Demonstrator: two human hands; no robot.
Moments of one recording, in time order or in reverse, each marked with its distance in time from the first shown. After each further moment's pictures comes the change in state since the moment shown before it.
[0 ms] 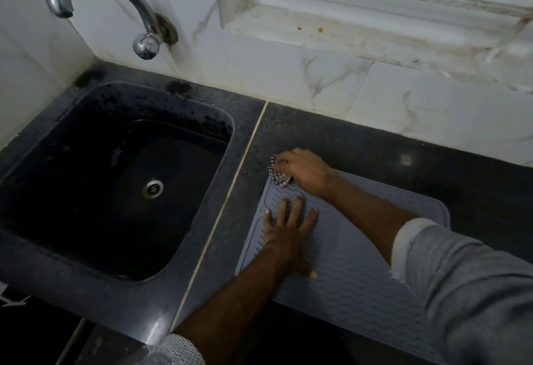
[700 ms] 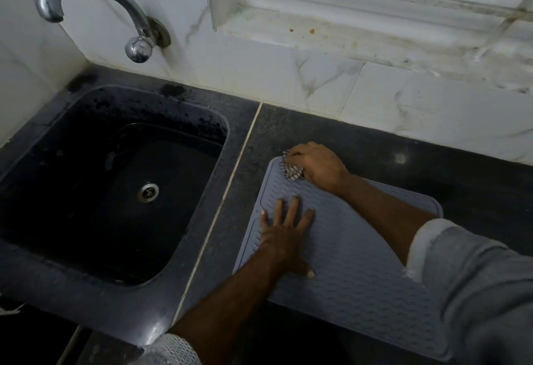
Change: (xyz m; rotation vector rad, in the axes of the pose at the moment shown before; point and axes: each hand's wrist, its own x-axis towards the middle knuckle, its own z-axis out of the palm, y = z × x) left_hand 0.005 -0.001 0.001 -0.010 0.003 0.007; right_hand -0.022 0.022 -0.010 0.140 0.076 0.117
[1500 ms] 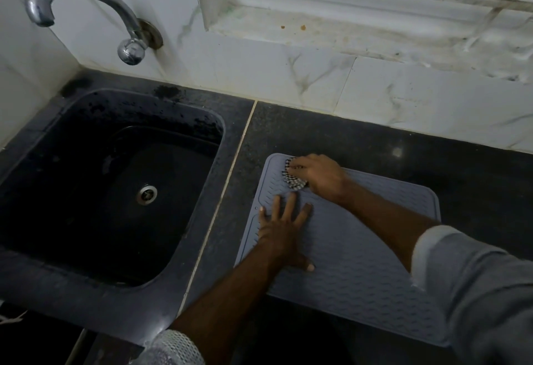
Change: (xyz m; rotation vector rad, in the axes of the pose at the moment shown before) left_hand -0.001 -0.002 0.002 0.002 0.007 0.012; right_hand -0.029 -0.004 0.020 -0.068 -0.061 0.033
